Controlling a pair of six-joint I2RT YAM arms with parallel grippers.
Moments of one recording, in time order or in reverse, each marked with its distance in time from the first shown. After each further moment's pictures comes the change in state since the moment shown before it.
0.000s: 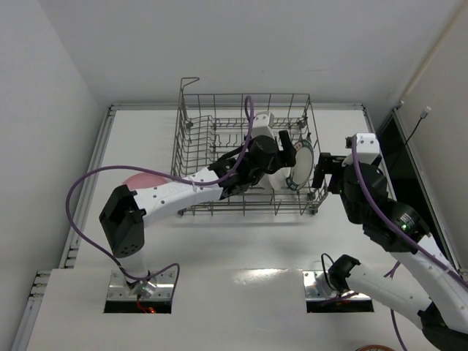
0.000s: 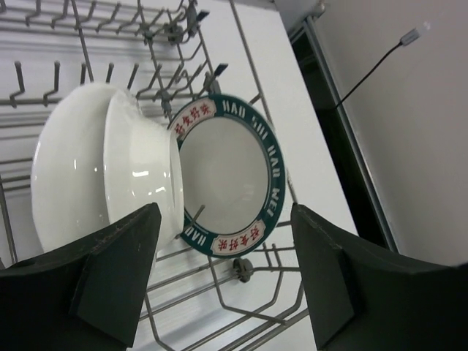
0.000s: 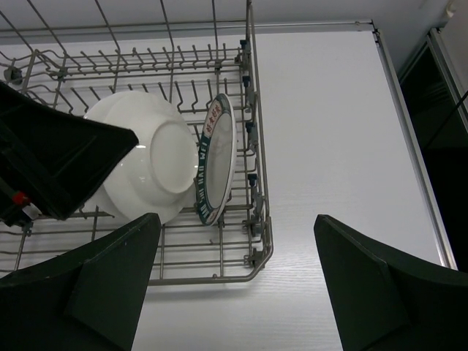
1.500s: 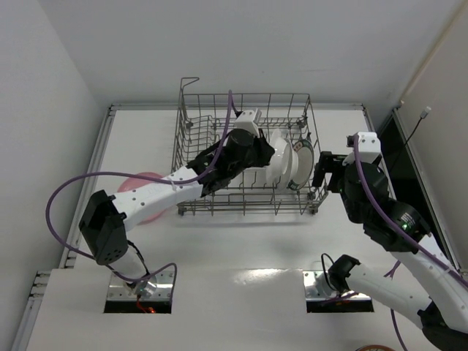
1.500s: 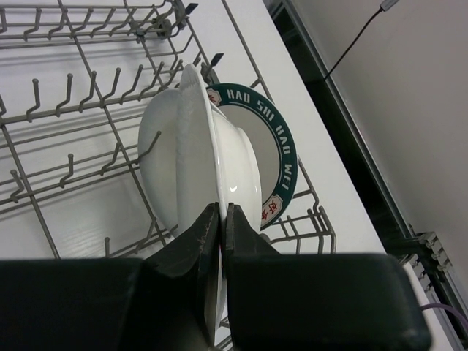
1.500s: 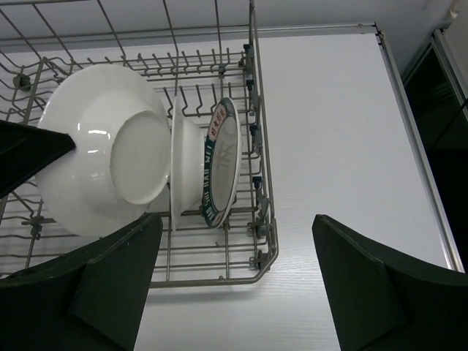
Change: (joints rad) left arm 0.109 -0.146 -0.101 0.014 0.231 0.121; right arm 0.003 0.005 0.011 0.007 -0.001 0.012
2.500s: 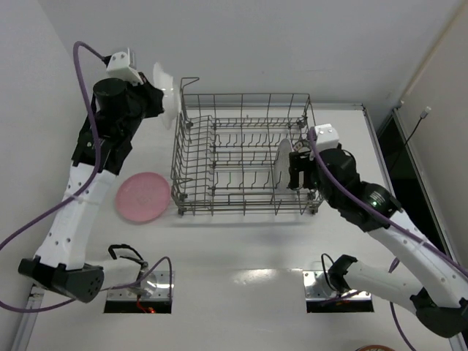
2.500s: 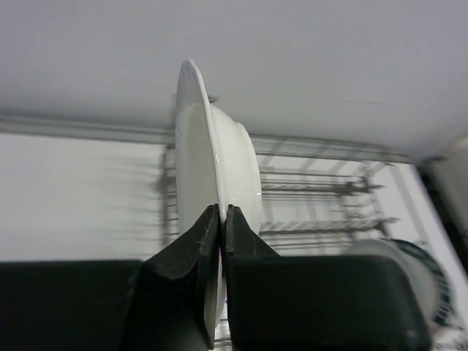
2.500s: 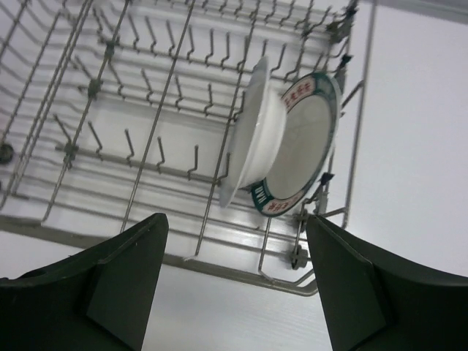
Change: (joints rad) left arm 0.655 -0.328 0.215 -0.408 0.082 0.308; right arm 0.021 0.200 0.015 0.053 -0.251 -0.089
